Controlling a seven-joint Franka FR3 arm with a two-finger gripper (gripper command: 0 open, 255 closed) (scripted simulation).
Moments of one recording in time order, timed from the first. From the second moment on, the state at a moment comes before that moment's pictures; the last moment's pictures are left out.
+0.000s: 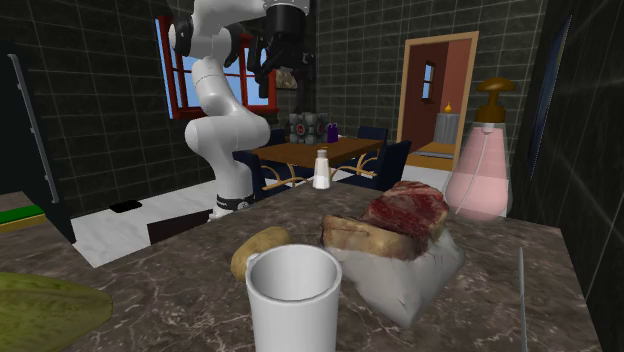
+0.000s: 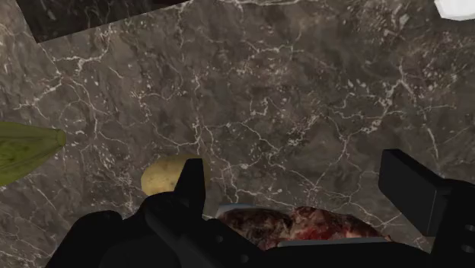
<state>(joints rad) 0.00 -0.79 0.06 -2.37 -0.08 1.66 -0.08</state>
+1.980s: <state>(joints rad) -0.33 -0.11 0.10 -2.33 -0.05 2.24 0.85</state>
